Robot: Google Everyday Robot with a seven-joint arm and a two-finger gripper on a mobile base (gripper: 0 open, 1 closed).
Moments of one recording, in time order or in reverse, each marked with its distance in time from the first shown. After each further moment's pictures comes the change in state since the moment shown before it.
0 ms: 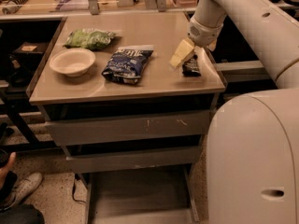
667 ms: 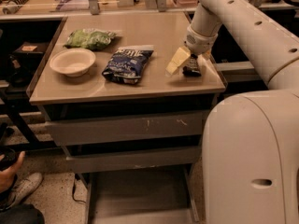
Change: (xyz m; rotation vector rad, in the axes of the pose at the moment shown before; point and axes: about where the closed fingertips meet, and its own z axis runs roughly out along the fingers) arm 0.000 0.008 0.033 -0.073 0.024 0.010
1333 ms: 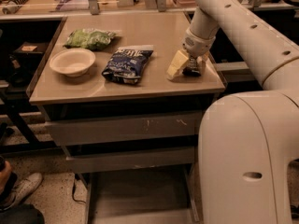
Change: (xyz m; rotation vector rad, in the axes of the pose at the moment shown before) arm -0.006 -0.003 0.015 -0.021 0.002 -0.002
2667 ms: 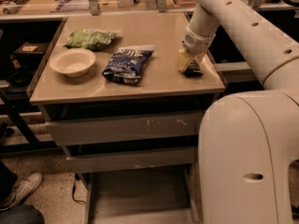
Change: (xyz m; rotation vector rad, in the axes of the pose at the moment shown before) arm 0.000 0.000 0.000 0.000 0.000 0.000
